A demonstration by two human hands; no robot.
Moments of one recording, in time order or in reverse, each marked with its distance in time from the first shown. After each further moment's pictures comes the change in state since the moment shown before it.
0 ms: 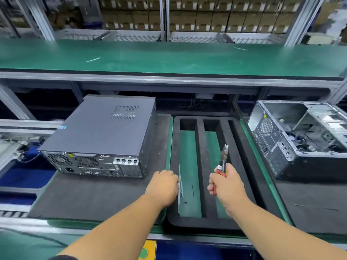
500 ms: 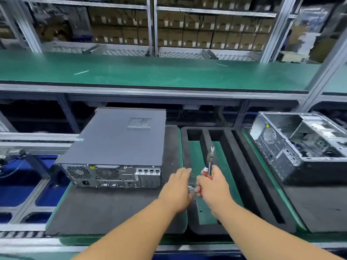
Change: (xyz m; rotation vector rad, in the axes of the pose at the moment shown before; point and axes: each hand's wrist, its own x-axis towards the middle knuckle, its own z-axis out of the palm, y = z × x) left_hand 0.018 0.086 -0.030 -0.467 0.039 -0.031; right_hand -0.011 -0.020 -0.011 -0.001 0.021 -0.042
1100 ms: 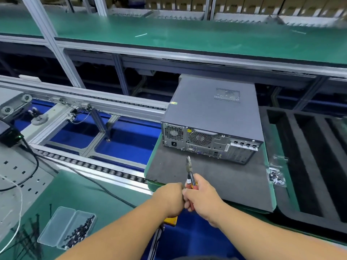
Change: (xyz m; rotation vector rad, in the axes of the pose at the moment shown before) left_hand -0.170 -0.088 -0.013 0.079 -0.290 -0.381; right_hand -0.105 0.072 0.113 -0.173 -0.645 0.180
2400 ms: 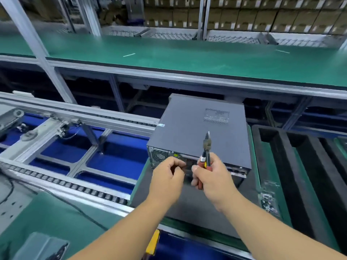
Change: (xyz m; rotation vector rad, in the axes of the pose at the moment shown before) left_hand 0.044 0.101 -0.084 -0.844 0.697 0.050; right_hand 0.008 -0.101 -0.120 0.153 0.149 -0.318
